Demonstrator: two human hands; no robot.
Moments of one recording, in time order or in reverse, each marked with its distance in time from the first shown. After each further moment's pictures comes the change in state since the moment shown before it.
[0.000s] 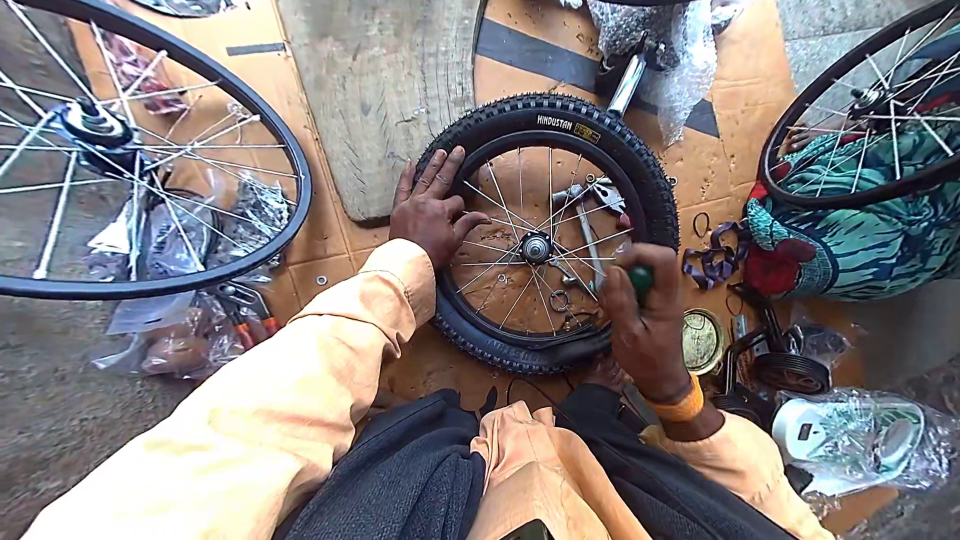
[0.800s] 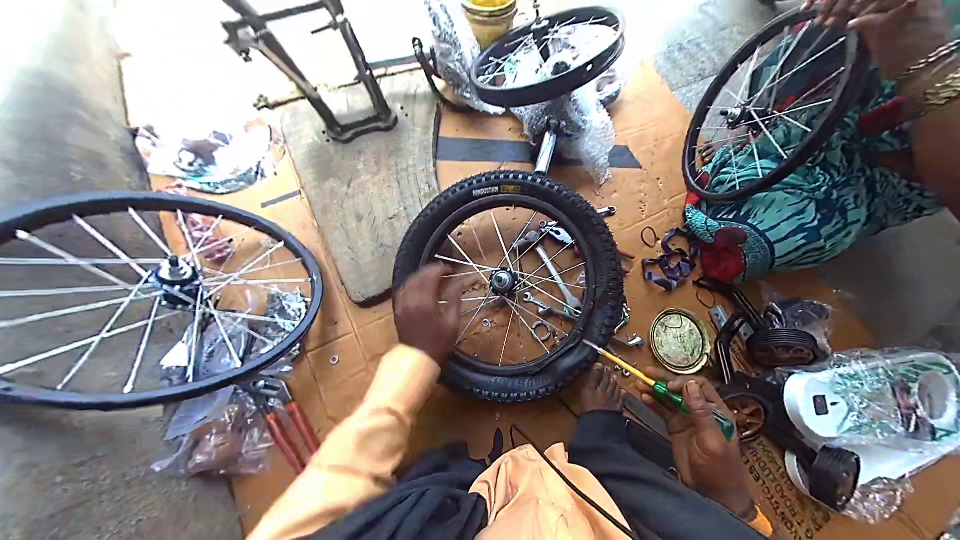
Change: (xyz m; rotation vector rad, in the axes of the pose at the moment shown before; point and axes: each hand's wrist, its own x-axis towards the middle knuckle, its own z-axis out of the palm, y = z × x) left_hand -0.054 0.069 -0.033 -0.302 0.214 -0.002; right_hand -0.179 0.026 -0.070 0.556 0.483 0.380
